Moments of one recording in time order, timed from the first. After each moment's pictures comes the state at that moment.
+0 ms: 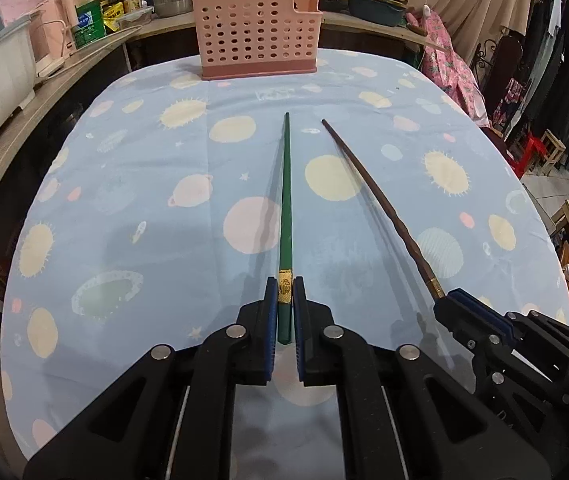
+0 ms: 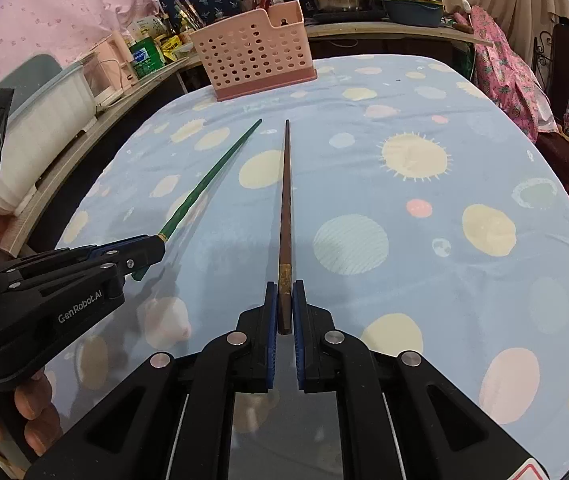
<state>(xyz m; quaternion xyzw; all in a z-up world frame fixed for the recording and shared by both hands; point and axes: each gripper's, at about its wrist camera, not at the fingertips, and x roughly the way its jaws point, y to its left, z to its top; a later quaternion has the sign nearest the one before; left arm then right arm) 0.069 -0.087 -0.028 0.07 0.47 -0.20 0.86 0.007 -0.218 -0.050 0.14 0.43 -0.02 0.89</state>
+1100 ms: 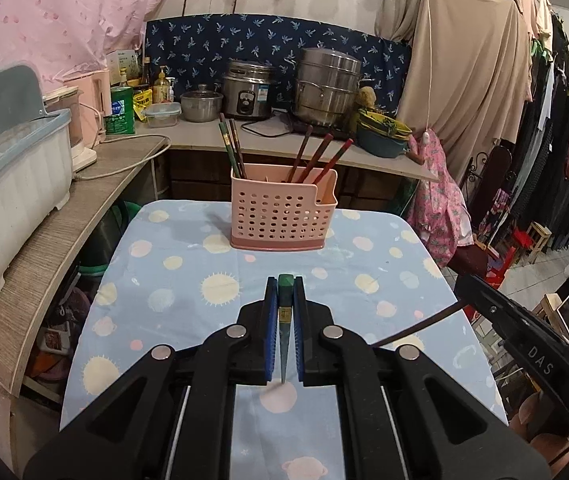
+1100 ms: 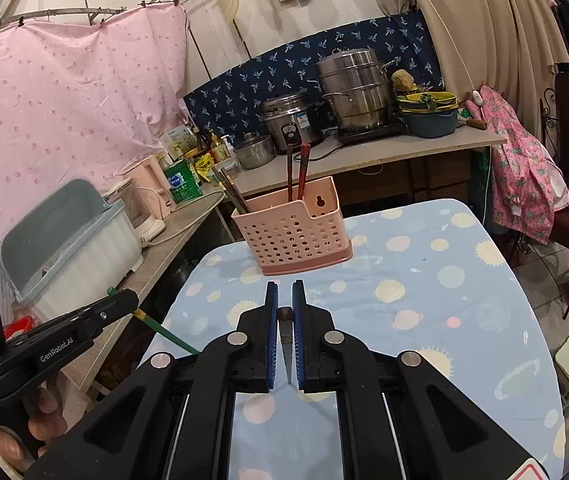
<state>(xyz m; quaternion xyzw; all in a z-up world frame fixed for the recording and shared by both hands) 0.120 -0.051 0.134 -0.02 0.32 -0.20 0.92 0.068 -0.254 0.108 0.18 0.26 0.00 0.95</state>
